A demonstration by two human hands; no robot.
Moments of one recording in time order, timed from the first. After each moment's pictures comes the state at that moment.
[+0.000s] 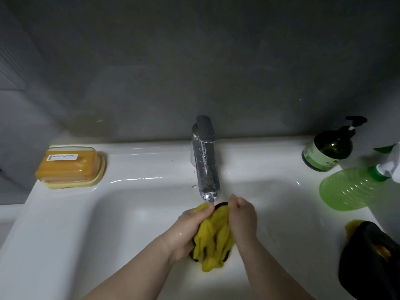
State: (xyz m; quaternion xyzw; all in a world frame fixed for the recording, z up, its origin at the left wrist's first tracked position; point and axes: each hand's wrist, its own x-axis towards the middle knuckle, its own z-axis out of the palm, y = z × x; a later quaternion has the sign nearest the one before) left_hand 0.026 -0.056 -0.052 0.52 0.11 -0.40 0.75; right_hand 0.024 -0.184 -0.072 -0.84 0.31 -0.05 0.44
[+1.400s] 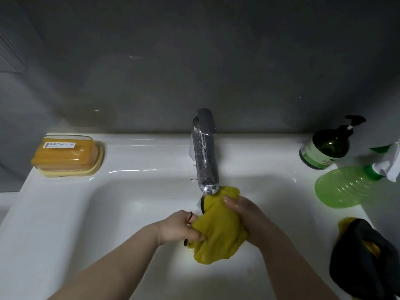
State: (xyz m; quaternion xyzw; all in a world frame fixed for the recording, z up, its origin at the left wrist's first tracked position) left_hand 0.038 -0.032 -0.078 0.76 -0.09 -0.46 0.45; right_hand 0.006 -0.211 -0.043 -0.57 0.13 0.25 0.77
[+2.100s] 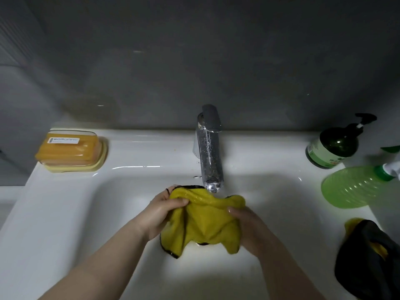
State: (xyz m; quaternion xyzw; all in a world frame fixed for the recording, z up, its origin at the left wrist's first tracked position) left_hand 0.045 -0.007 -0.066 0.51 0.08 -0.32 0.79; right_hand -0.004 -0.200 -0.054 -0.53 0.23 0.24 0.78
